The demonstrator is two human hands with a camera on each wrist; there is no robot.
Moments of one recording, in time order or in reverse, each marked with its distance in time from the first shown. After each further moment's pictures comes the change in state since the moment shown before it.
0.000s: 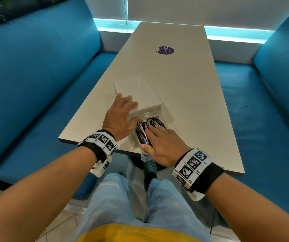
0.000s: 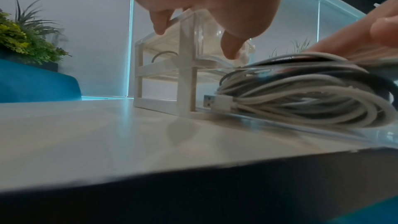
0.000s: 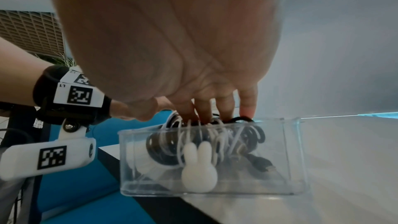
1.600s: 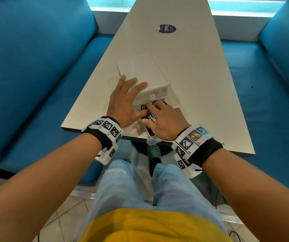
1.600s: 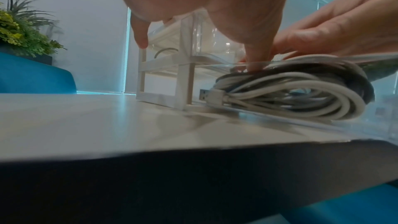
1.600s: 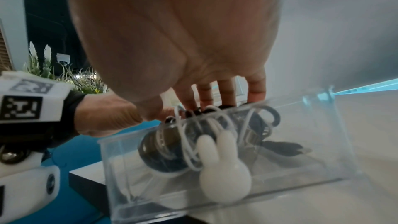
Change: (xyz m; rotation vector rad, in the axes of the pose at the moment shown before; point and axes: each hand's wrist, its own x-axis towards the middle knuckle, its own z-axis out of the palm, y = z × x) left_hand -0.003 -0.006 0.002 -0.038 -0.164 -0.067; right_hand 0.030 -0.006 0.003 0.147 0.116 0.137
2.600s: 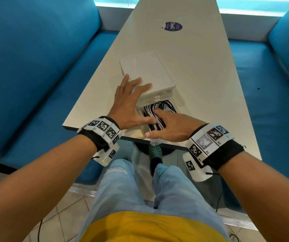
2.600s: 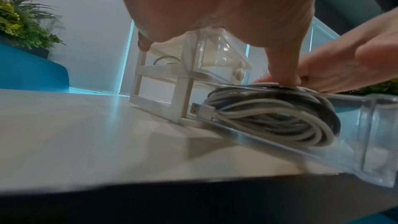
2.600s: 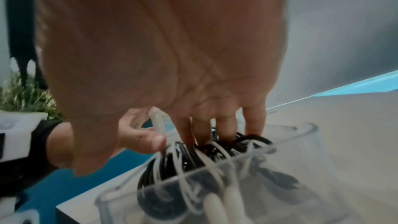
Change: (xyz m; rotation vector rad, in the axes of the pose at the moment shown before) left_hand -0.001 0.005 -0.011 -0.091 -0.161 -0.016; right_hand -0.003 0.011 -0.023 0.136 -0.358 0.003
